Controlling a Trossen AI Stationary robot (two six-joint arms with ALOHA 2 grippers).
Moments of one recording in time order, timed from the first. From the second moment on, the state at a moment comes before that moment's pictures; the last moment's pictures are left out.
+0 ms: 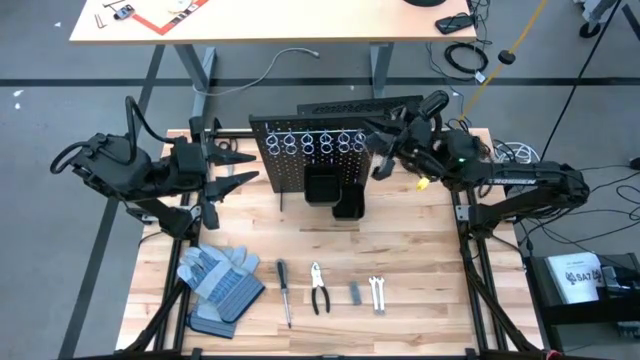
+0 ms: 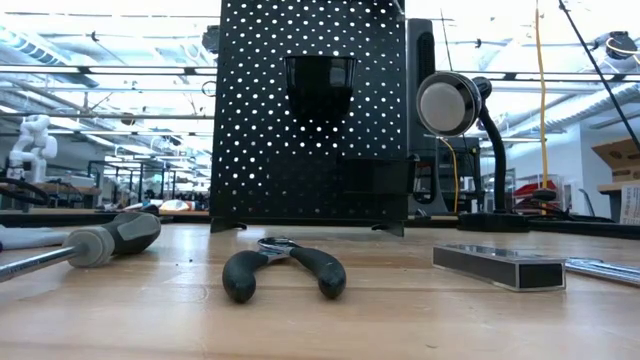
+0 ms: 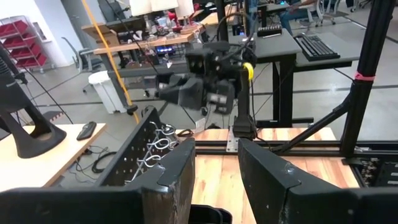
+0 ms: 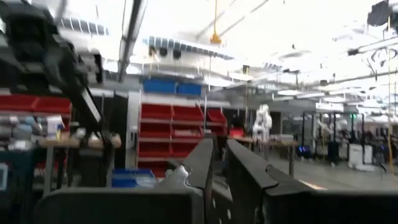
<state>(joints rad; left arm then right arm) -0.48 1.38 2.15 -0.98 -0.71 0.04 -0.13 1.18 1.02 0.65 0.23 -0.14</state>
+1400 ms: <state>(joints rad) -0.48 1.38 2.15 -0.99 -0.71 0.05 0.11 1.42 1.75 -0.74 0.86 0.11</state>
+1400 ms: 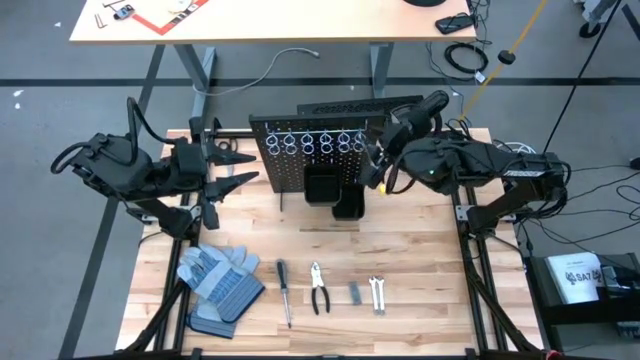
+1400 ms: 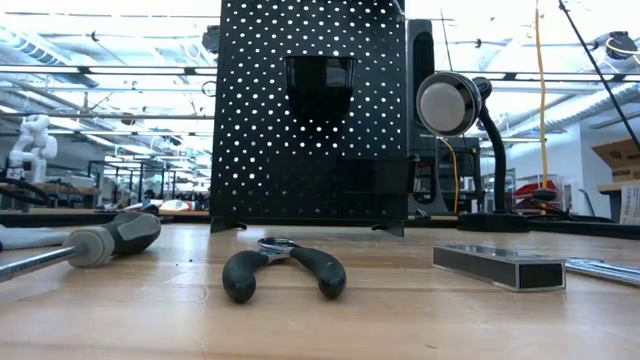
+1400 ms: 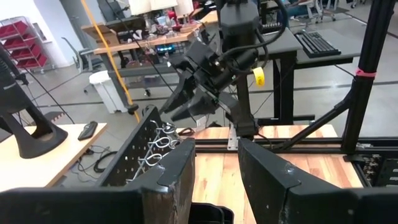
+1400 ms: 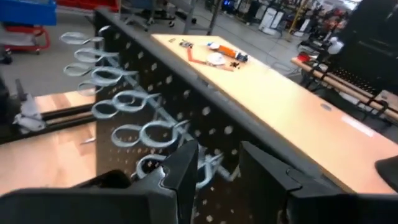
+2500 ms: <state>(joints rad) -0.48 1.38 2.15 -0.99 -0.70 0.04 0.10 1.46 1.75 -0.73 0.80 0.13</state>
